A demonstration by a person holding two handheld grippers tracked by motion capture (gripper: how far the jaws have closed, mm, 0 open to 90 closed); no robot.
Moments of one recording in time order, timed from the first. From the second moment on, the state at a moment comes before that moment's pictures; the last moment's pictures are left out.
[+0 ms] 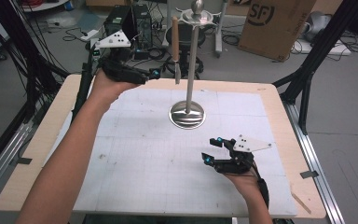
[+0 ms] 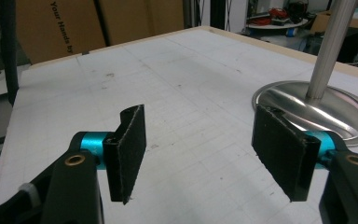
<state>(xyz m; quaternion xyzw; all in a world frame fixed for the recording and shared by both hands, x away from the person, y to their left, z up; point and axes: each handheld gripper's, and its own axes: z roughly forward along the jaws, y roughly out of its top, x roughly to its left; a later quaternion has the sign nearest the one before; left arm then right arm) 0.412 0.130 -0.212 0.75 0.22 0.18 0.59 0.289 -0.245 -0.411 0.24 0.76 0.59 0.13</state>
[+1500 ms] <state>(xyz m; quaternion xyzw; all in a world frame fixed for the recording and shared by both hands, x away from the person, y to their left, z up) 0.349 0.203 -0.334 0.76 0.25 0.22 0.56 0.291 -0.240 -0.417 0.25 0.77 0.57 0.13</state>
